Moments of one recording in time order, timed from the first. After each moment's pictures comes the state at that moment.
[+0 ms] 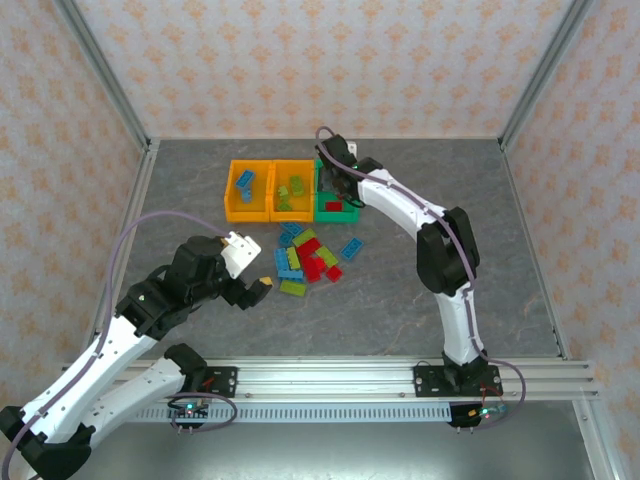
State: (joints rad) left arm -0.57 0.71 0.81 -0.79 -0.03 0.20; right arm 0.59 2.11 1.86 -0.67 0.28 0.53
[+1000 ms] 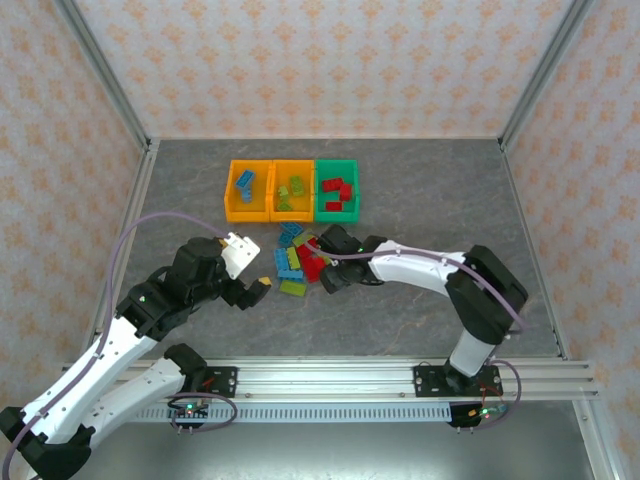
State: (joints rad) left arm -0.57 0.70 0.80 -0.78 -0.05 0.19; right arm 0.86 1.71 1.06 -0.55 0.12 0.24
